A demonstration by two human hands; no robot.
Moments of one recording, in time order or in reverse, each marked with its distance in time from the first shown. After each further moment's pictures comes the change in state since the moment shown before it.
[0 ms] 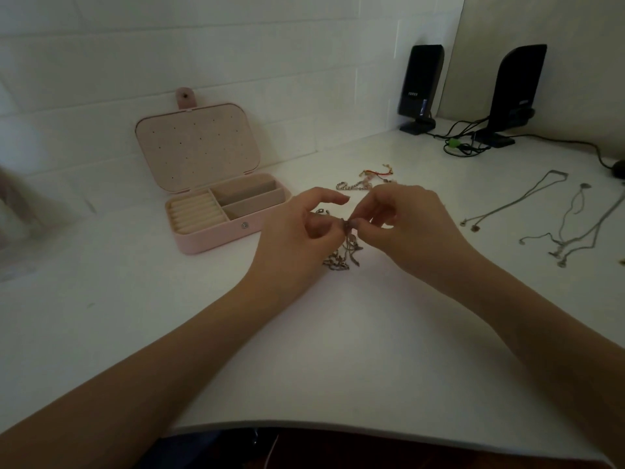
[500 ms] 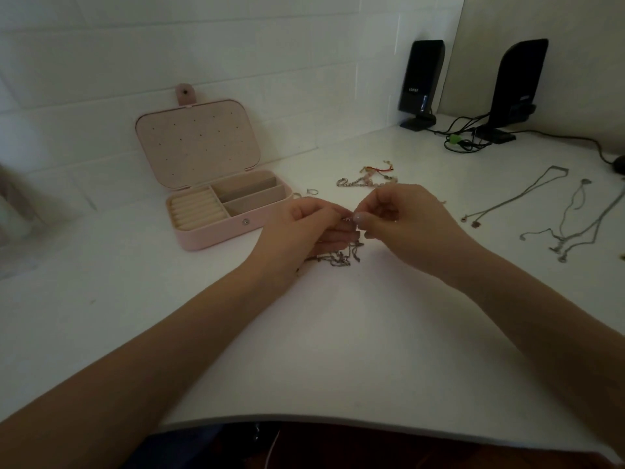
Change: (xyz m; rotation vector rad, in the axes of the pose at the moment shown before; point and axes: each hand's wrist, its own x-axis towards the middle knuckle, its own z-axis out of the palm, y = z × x) left_hand 0.008 0.007 -0.001 -0.379 -0.059 -0.344; right_hand 0.000 -0.001 -0.002 0.084 -0.076 0.151
